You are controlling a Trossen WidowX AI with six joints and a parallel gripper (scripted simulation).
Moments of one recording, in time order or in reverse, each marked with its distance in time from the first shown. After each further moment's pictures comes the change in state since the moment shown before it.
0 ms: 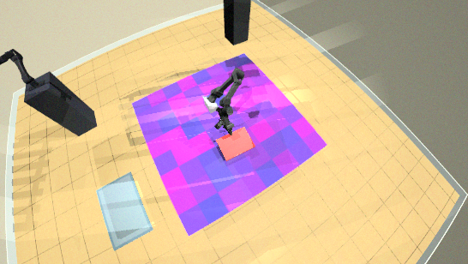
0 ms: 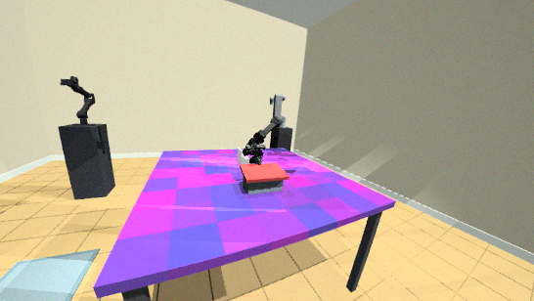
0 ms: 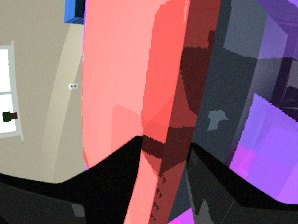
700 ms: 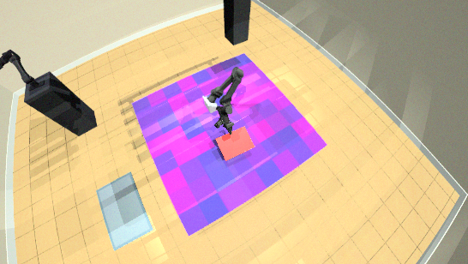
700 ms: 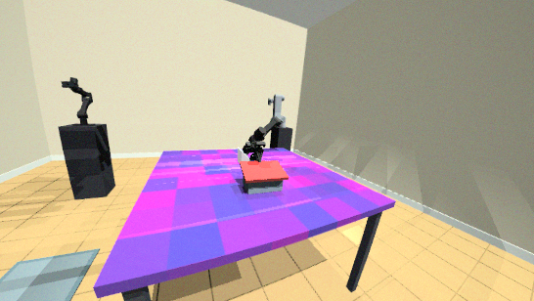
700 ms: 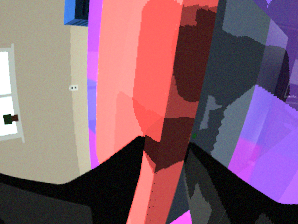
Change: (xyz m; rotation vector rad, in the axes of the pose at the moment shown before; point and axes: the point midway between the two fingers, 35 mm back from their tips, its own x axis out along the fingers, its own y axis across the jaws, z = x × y) arm -0.012 0.015 0.001 0.012 -0.003 -0.009
